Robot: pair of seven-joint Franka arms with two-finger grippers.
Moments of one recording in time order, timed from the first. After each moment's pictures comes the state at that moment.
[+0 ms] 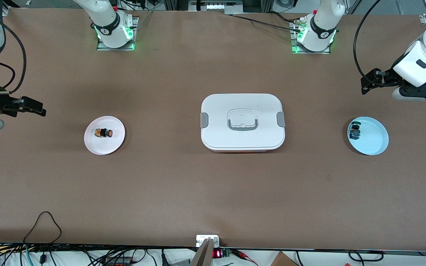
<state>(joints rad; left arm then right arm) -0.03 -0.06 -0.05 -1.73 0.04 1.64 -0.03 0.11 0.16 -0.19 -1.61 0.05 1.70 -0.11</state>
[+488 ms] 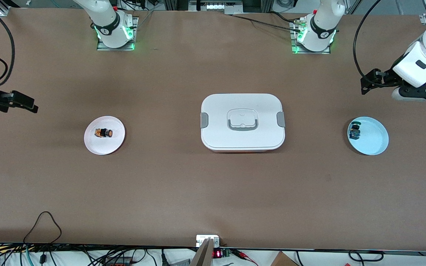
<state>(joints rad) -0.03 -0.05 -0.05 -1.73 0.04 1.64 -0.03 0.10 0.10 -0.20 -1.60 0.05 1.67 -0.08</state>
